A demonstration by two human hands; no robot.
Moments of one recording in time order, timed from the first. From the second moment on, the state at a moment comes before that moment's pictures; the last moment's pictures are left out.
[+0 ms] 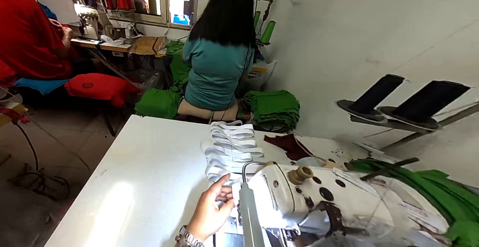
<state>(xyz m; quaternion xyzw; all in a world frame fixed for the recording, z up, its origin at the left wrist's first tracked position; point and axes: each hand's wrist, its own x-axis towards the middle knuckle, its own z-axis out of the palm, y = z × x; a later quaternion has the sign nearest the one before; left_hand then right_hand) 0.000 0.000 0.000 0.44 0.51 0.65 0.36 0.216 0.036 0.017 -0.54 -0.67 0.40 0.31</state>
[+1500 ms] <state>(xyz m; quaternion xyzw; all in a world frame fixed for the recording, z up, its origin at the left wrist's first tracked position) -0.095 -0.057 0.002 0.57 0.52 0.48 0.41 0.176 0.098 0.015 -0.51 -0.80 0.29 -0.13</state>
